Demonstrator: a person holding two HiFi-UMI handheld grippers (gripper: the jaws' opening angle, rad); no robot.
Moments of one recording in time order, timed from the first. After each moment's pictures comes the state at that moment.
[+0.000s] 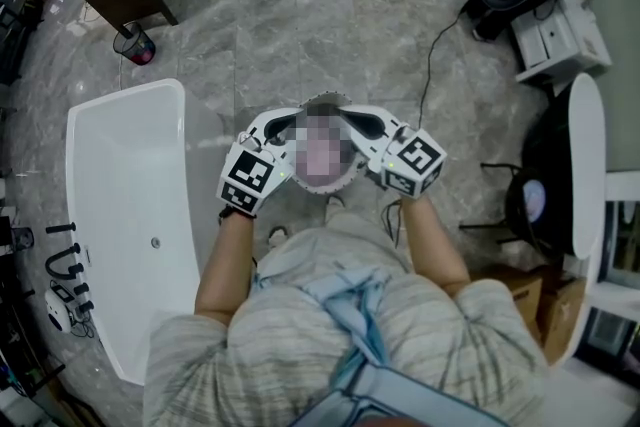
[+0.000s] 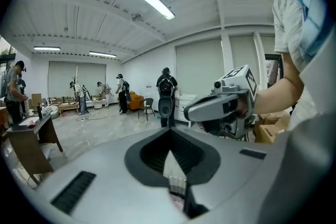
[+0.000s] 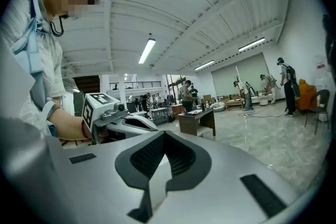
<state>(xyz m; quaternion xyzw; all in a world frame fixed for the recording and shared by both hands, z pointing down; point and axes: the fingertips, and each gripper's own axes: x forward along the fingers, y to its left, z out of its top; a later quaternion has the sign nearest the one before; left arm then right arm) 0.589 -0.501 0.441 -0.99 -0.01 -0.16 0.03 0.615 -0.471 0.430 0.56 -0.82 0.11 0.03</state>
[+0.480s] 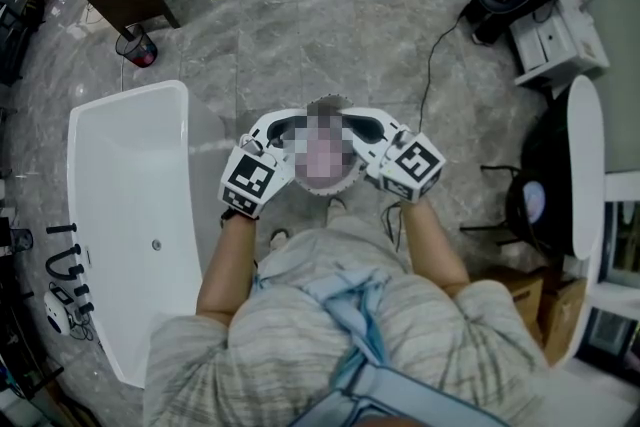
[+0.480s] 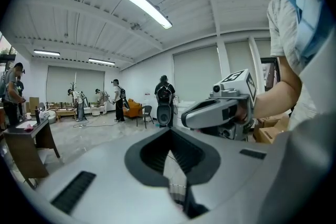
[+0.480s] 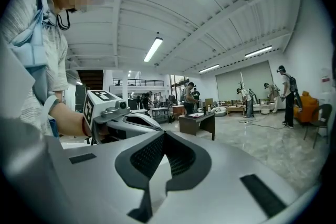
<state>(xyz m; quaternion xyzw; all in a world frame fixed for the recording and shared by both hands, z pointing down) 0.576 -0.495 0.422 -0.99 -0.02 -0.12 0.04 0.591 -0.471 0.415 0.56 -0.83 0.07 0.05</state>
